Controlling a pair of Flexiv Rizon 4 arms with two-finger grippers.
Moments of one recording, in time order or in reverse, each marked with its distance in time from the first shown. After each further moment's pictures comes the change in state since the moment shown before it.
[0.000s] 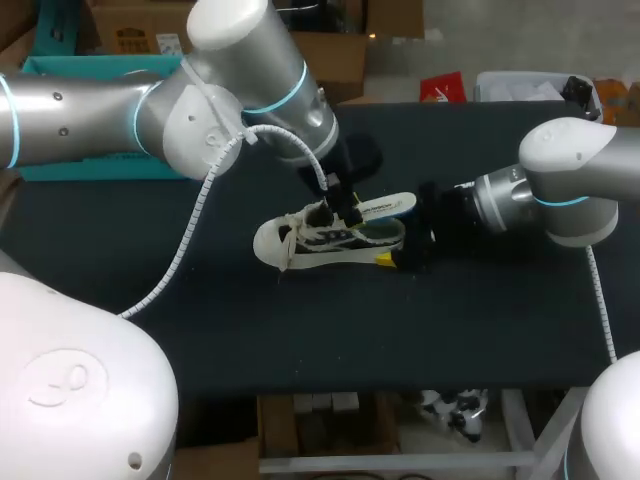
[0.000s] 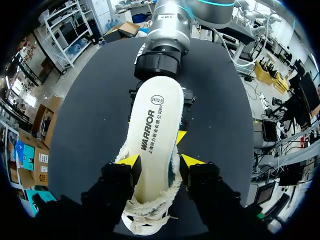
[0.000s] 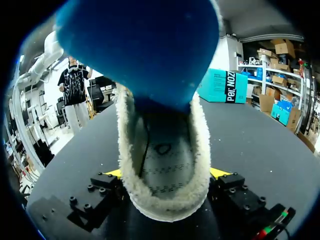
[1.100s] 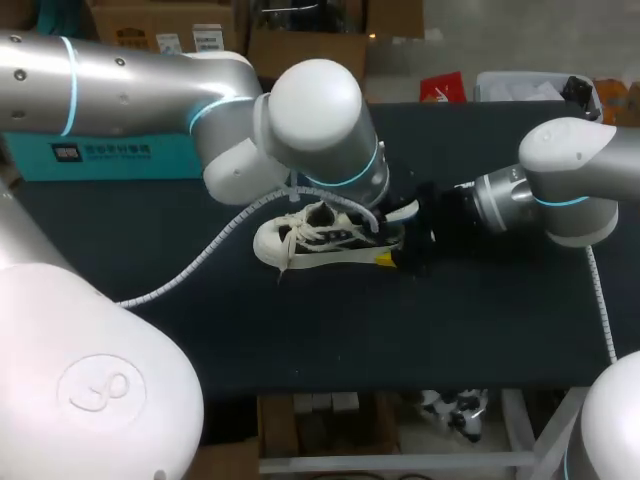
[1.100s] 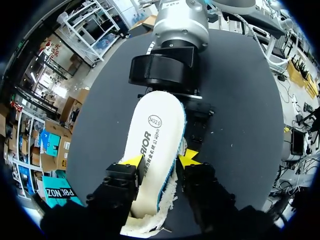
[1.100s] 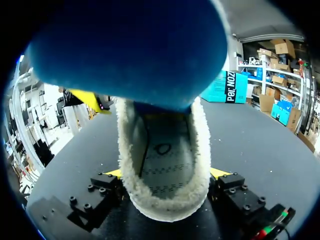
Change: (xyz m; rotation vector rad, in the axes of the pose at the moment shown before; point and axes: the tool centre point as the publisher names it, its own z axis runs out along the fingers) left arm 0.004 -0.022 0.032 -0.068 -0.306 -0.058; right arm 0.000 0.000 0.000 0.000 0.000 0.000
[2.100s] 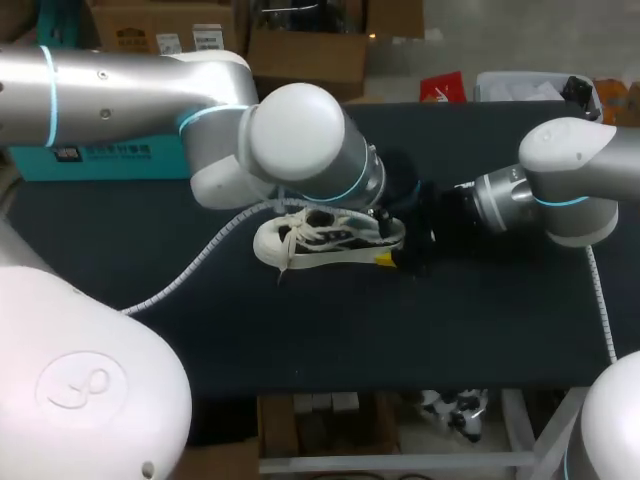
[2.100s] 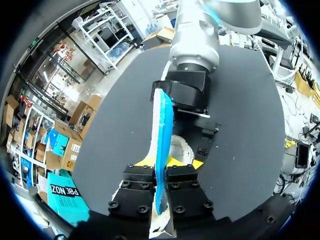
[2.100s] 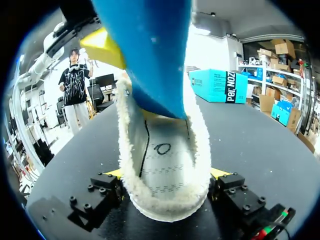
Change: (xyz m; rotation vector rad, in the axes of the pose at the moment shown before) left arm -0.012 -0.017 -0.026 0.120 -0.079 -0.064; right arm -0.001 0.000 0.000 0.001 0.000 -0.006
